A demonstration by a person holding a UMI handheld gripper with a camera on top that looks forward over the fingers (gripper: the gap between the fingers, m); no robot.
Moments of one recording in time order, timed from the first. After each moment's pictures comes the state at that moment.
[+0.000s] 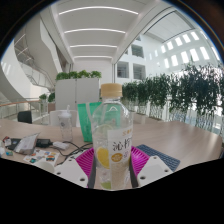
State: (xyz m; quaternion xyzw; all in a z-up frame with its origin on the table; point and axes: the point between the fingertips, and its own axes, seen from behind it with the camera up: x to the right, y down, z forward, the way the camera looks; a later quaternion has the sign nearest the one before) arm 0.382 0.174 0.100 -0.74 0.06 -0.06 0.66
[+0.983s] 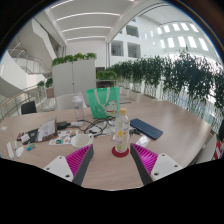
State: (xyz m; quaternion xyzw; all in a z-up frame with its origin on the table) arm 0.305 -0.041 0.155 -0.82 0.10 -0.05 0.55
